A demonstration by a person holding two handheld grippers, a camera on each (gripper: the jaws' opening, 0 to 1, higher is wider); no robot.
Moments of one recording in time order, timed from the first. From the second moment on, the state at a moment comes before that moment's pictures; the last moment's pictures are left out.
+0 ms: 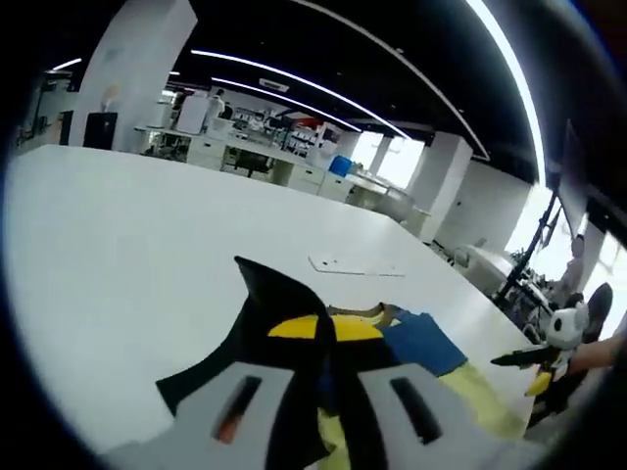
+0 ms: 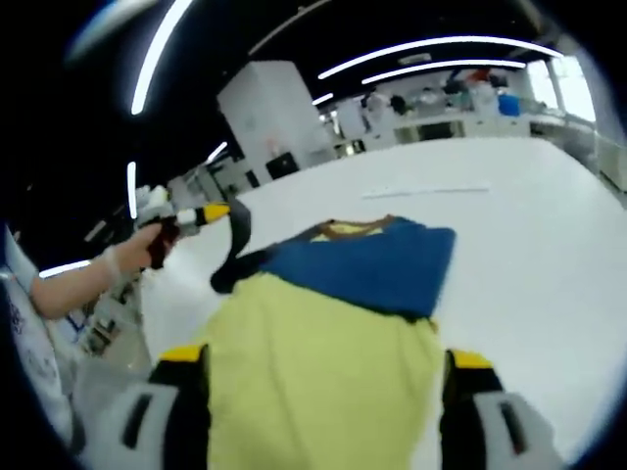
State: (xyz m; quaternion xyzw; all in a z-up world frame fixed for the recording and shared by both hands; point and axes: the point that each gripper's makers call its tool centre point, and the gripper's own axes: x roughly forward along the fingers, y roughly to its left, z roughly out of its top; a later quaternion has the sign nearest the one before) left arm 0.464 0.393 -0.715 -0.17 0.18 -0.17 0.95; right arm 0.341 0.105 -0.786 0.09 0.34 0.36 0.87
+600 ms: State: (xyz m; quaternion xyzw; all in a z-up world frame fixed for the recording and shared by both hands) left arm 0.500 0.265 -0.712 -0.15 0.19 -0.29 0.93; right arm 0.334 0.088 -0.790 0.09 0.35 0.33 0.87
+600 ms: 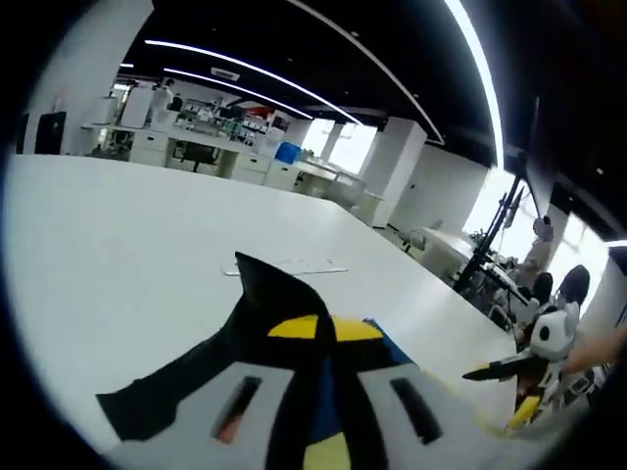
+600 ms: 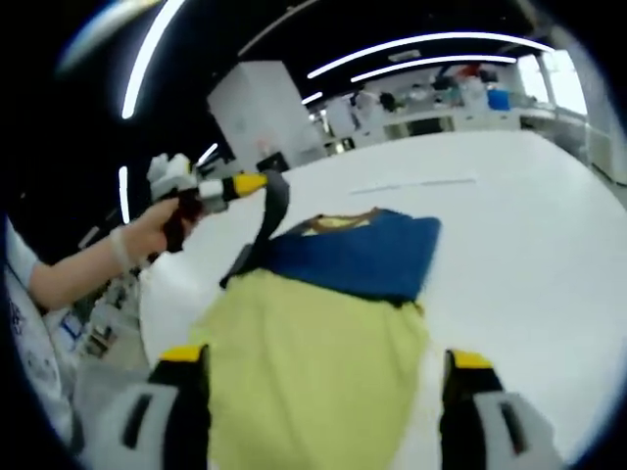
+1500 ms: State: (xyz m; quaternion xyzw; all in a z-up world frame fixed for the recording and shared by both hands) left arm 0.438 0.087 -0.767 -0.09 0.27 -0.47 0.84; right arm 0.316 0.068 -0.803 0.11 0.36 0.30 0.87
